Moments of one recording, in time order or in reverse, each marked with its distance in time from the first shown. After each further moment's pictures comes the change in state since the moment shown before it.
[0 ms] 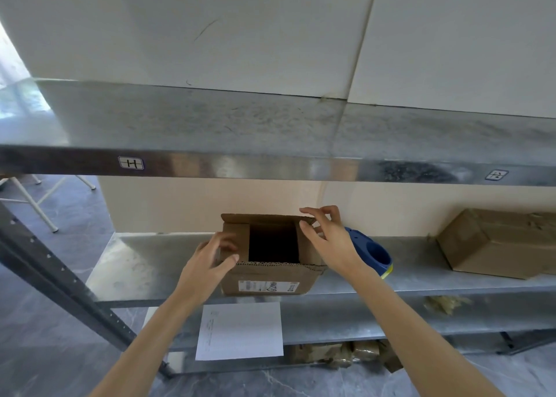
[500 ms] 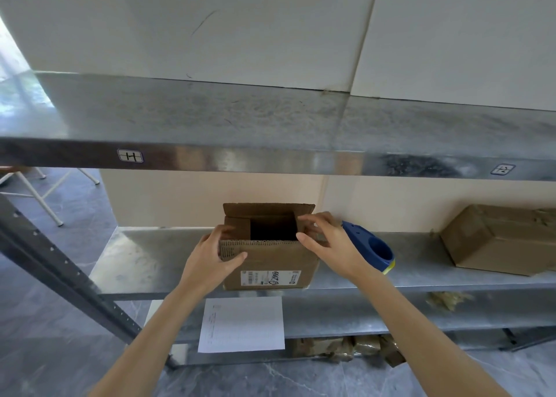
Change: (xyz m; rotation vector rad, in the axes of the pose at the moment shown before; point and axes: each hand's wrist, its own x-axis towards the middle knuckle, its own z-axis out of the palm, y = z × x) left_hand 0.009 -0.001 0.007 0.123 0.050 -0.056; right_hand -0.014 0.006 -0.002 0.162 -0.195 -0.035
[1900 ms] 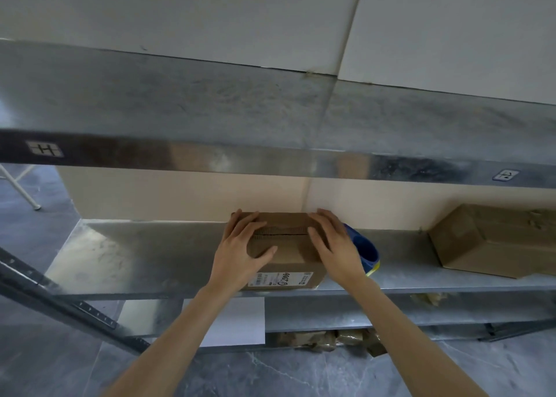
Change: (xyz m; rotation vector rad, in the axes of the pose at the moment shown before) left_hand 0.037 0.036 0.103 0.090 0.132 0.250; right_hand 0.005 0.075 -0.015 -0.248 0.206 -0.014
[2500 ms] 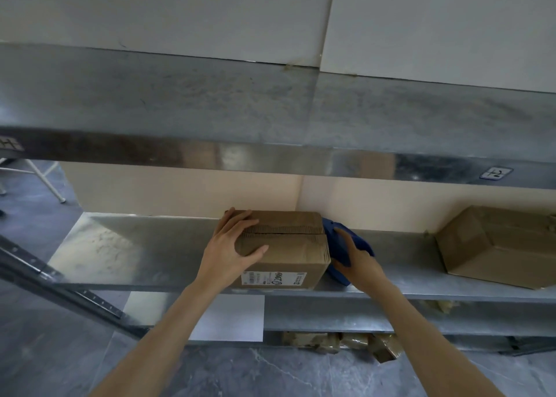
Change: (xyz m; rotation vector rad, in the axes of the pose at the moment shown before) left_hand -0.001 0.016 0.003 -0.012 -0.005 -0.044; right_hand -0.005 0.108 -0.017 -0.294 -0.410 0.283
